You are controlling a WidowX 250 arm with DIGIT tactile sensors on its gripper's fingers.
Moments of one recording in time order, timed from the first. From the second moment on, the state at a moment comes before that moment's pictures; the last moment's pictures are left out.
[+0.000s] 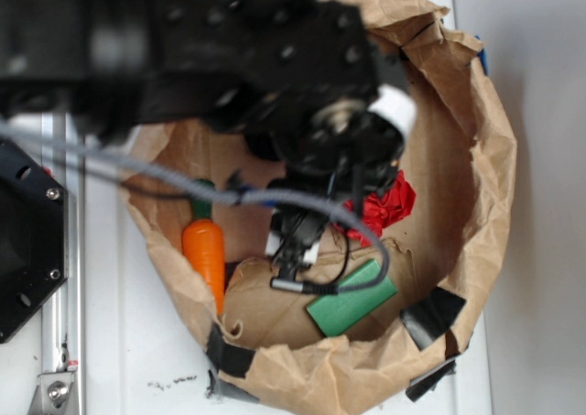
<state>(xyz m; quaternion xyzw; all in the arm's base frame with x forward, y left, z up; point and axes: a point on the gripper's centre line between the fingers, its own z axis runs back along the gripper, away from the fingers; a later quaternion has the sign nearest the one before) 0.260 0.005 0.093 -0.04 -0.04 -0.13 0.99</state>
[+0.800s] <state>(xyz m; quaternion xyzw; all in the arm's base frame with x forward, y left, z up) 0.262 0.024 0.072 -0.03 -0.03 -0.14 0.99</state>
